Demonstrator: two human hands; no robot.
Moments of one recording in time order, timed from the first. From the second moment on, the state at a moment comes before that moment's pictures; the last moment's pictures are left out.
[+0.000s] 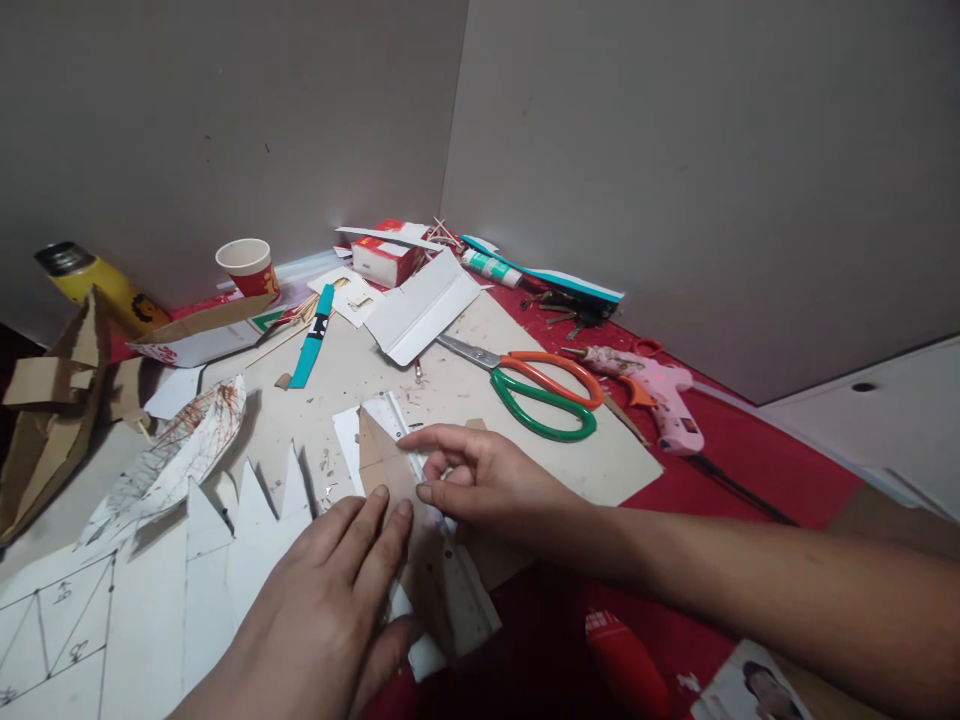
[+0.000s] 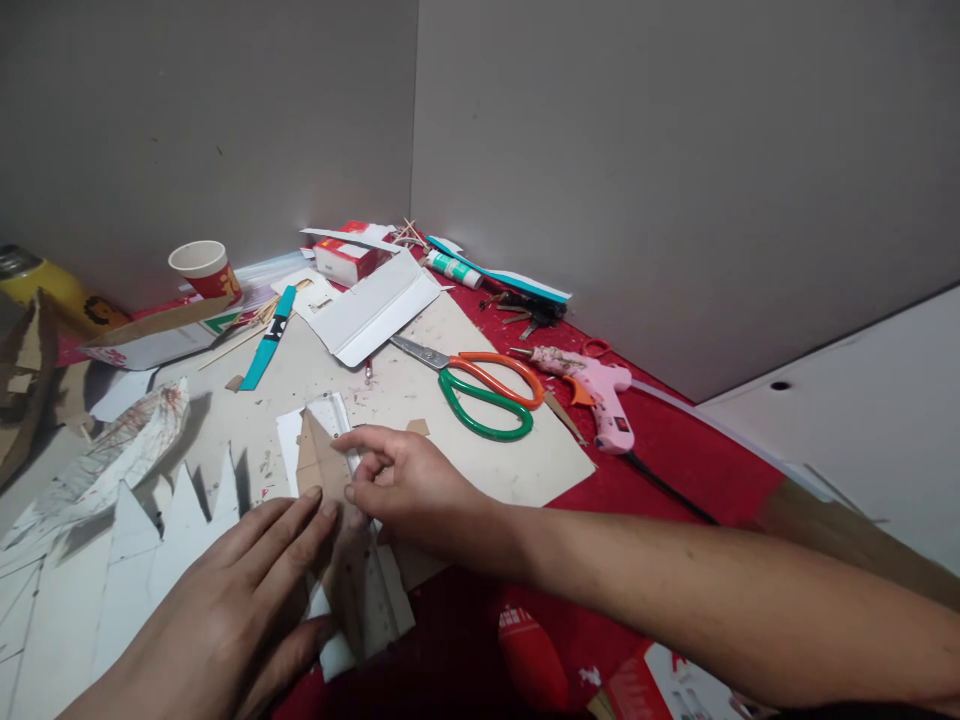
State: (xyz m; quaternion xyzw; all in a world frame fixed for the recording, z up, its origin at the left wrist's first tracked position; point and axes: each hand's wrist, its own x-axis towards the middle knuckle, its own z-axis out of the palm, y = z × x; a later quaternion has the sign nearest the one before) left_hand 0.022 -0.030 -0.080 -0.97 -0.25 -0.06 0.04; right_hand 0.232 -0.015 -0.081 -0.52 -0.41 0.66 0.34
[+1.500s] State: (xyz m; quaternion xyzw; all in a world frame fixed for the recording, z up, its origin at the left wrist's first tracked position) left_hand 0.018 -0.024 -0.070 -0.95 -0.29 -0.02 0.13; right_hand 0.233 -0.014 -0.088 -0.55 -0.53 0.58 0.29
